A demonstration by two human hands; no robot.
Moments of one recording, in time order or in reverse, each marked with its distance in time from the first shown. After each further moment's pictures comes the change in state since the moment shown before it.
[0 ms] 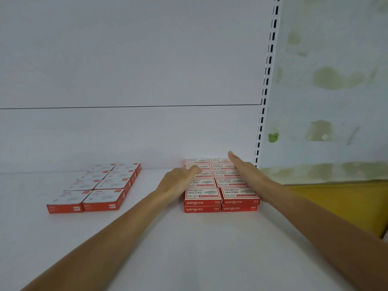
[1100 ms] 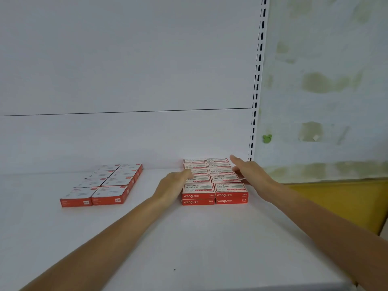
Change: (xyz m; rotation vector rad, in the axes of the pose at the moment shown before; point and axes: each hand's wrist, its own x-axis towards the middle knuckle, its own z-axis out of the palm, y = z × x) left_hand -0.042 0.003 0.000 -0.159 0.002 -0.014; right_hand -0.024 0.007 -0.014 0.033 0.073 -0.079
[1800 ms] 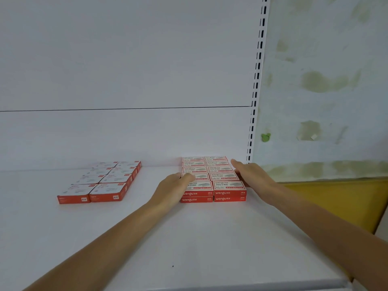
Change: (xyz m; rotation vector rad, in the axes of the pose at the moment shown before) left_hand -0.013 -0.004 0.005 0.029 0.026 0.078; right_hand -0.008 0.005 0.000 -0.058 0.022 0.050
